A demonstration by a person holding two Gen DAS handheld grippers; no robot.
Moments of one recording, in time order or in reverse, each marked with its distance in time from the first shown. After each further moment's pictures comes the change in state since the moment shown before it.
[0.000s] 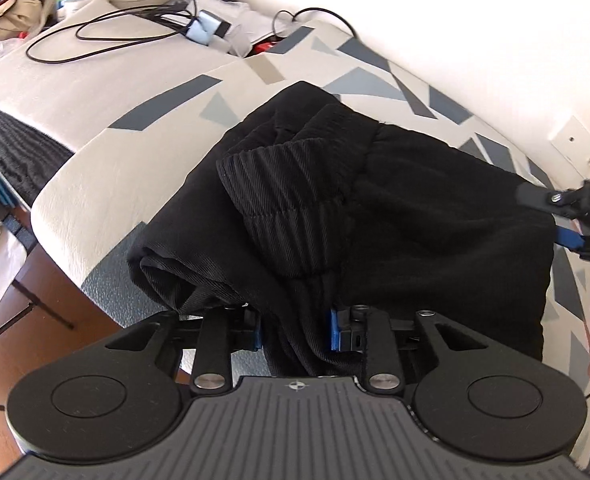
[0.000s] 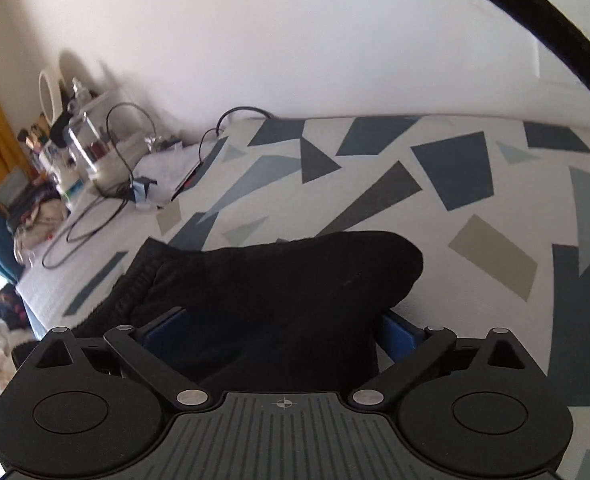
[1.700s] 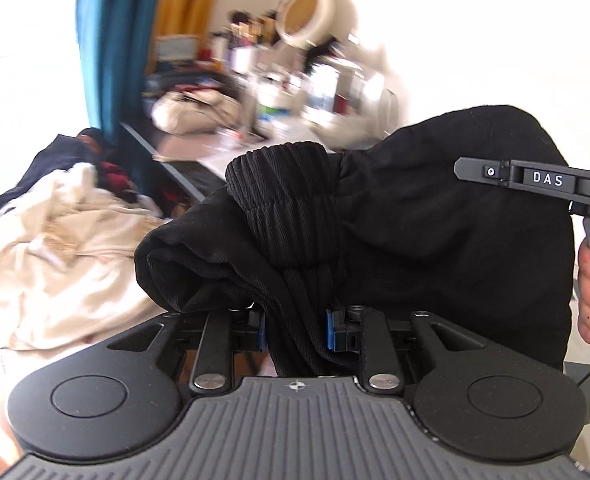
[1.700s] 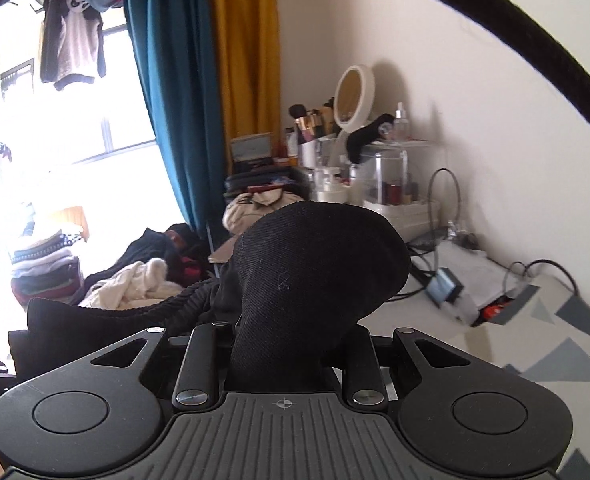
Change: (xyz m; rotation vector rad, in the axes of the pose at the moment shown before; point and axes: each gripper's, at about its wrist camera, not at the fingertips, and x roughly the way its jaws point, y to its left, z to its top) left arm -0.197 0.132 -0.050 -0.214 -0.405 0.332; right arm -0.028 0.334 -0.023 -0.654 -0.106 0.472
